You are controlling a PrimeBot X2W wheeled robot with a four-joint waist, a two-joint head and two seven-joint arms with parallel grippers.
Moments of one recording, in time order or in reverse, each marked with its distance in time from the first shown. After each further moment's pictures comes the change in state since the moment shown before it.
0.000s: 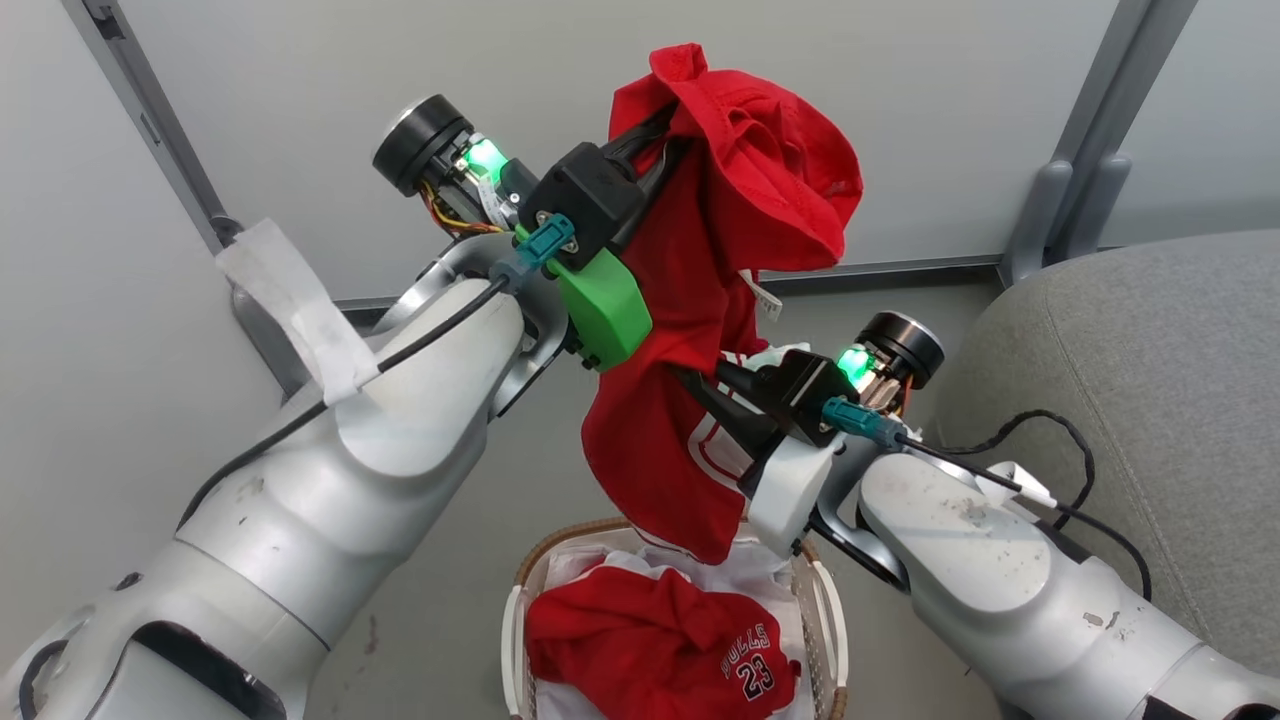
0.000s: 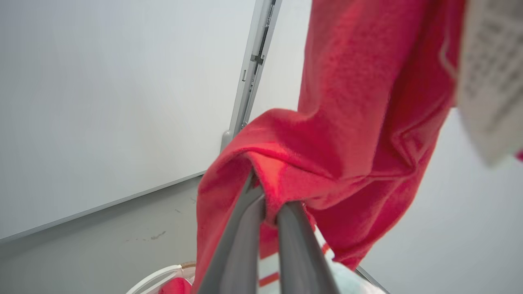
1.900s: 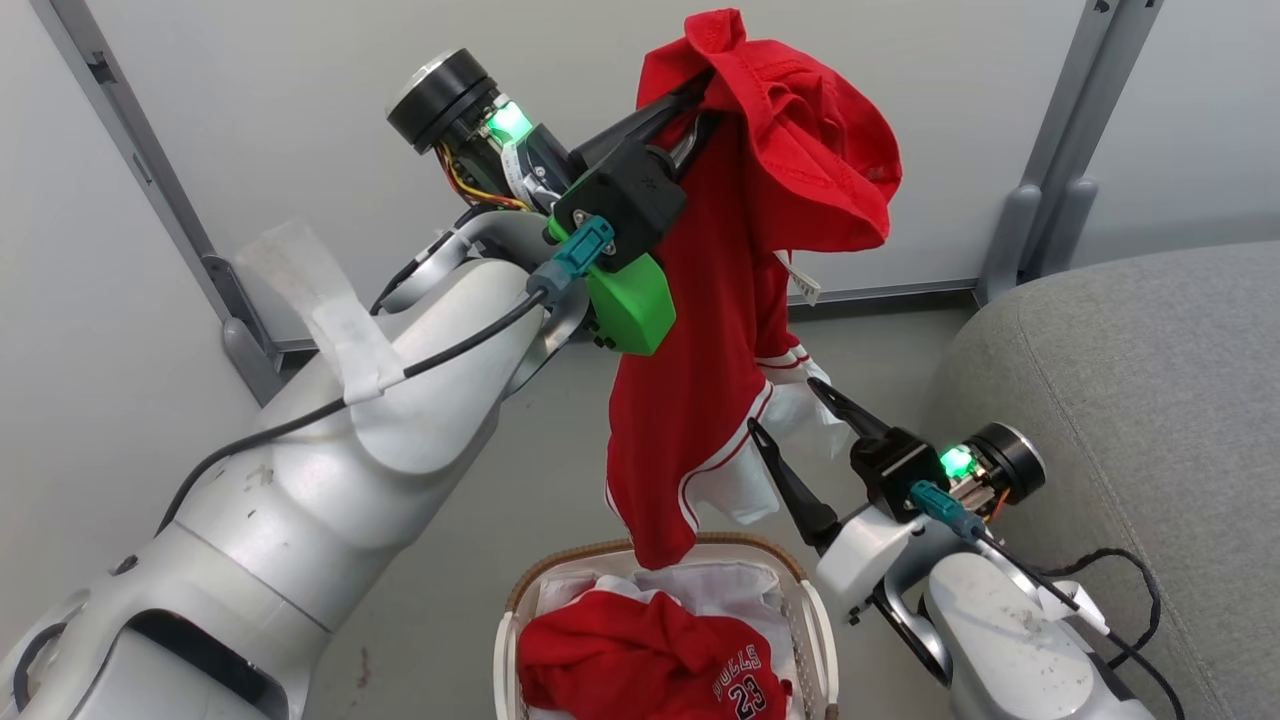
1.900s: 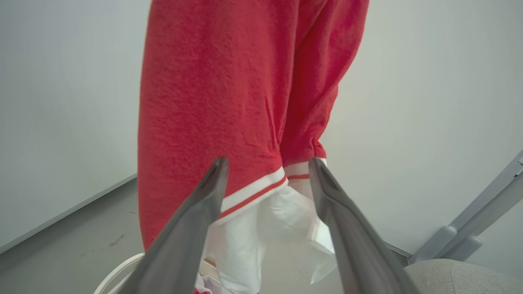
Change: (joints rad) left arm -0.020 -0.010 0.032 -0.060 0.152 0.000 0.006; right arm 0.338 0.111 -0.485 -0.072 -0.324 -0.001 0.000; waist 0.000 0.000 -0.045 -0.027
